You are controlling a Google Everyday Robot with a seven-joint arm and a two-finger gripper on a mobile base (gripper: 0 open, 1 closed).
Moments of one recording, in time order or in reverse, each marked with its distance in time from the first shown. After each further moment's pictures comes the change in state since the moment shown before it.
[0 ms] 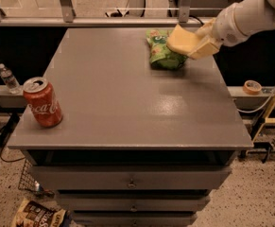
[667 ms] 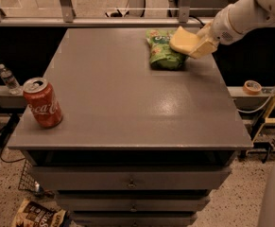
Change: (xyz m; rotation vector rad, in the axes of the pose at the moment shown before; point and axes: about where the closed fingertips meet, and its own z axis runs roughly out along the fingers) arm 0.019 -0.026 0.027 0.003 0.068 0.049
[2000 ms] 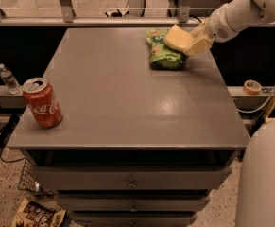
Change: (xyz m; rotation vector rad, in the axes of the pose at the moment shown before) arm -0.009 -0.010 0.021 -0.070 -0.078 0.028
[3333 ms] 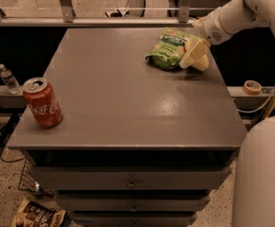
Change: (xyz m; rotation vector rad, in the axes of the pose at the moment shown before) arm -0.001 0.005 0.015 -0.023 -0.001 0.000
